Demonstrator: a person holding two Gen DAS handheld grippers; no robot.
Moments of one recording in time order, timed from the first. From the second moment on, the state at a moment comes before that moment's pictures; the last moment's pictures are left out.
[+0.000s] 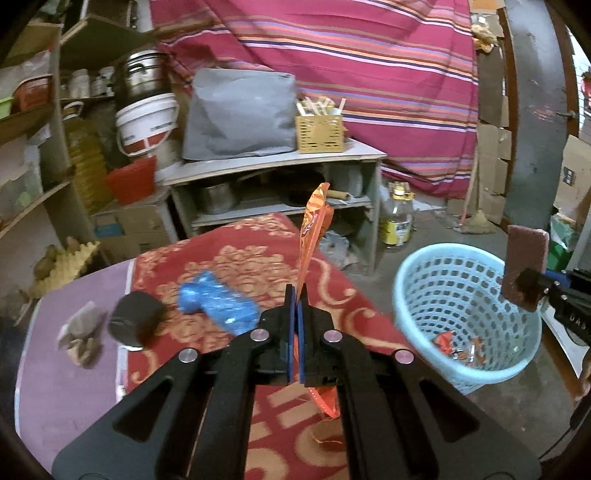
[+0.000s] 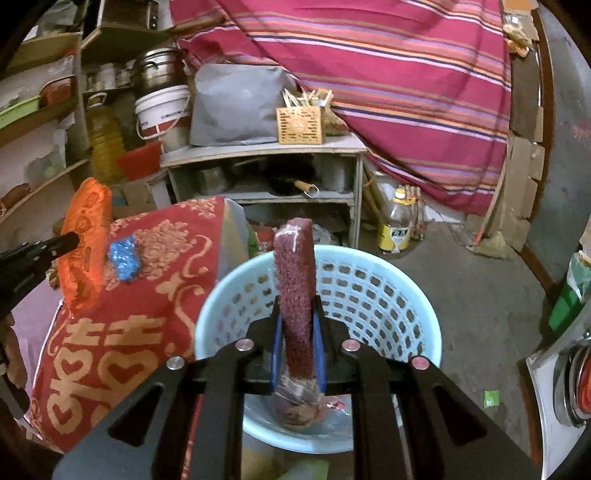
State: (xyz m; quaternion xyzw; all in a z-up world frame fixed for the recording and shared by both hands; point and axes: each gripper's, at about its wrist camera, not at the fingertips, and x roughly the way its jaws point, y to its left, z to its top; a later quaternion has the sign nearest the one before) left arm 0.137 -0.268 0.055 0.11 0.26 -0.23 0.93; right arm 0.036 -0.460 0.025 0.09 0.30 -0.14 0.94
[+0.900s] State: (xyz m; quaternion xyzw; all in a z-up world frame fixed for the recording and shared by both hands) left arm 0.131 -0.402 0.017 0.10 0.29 -0.33 0.89; right arm 0.017 -0.520 0.009 0.13 0.31 -0.18 0.93
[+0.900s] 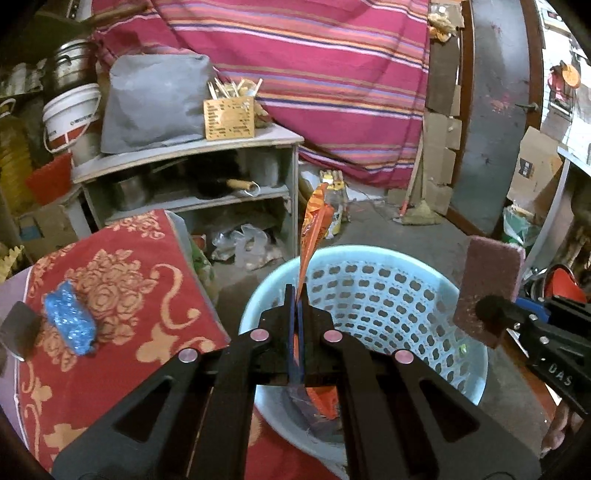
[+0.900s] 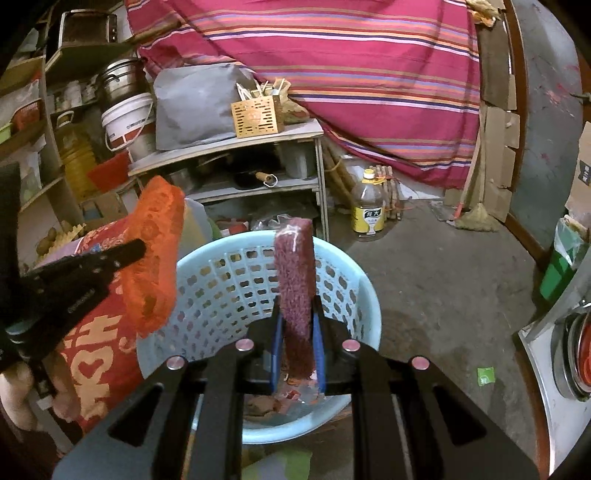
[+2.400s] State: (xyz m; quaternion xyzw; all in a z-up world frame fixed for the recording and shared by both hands) left arm 0.147 -0.130 0.079 0.06 0.22 -0.07 0.97; right arm 0.081 -0.395 0.045 0.07 0.28 -0.13 0.95
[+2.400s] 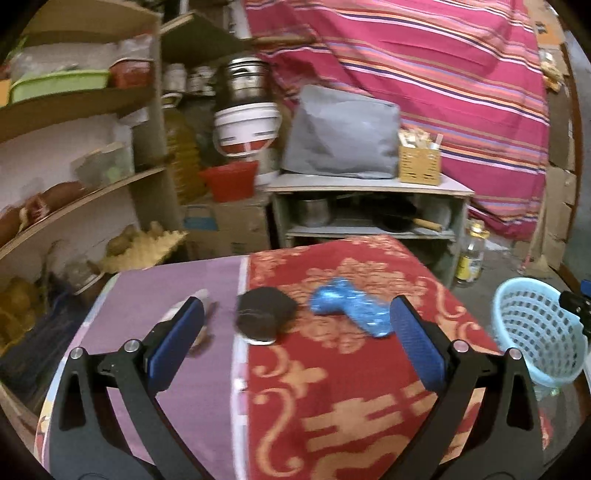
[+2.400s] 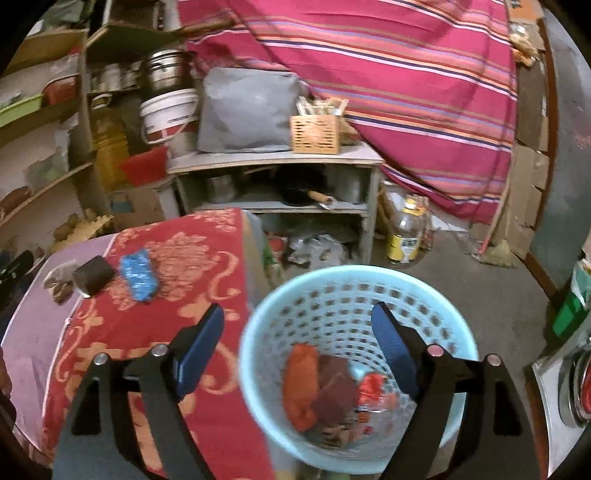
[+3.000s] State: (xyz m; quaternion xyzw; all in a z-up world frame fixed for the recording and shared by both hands) left arm 0.166 -0.026 0.059 0.06 0.25 0.01 0.97; right arm 0.133 -0.299 0.044 0.04 0.29 -0.06 0.95
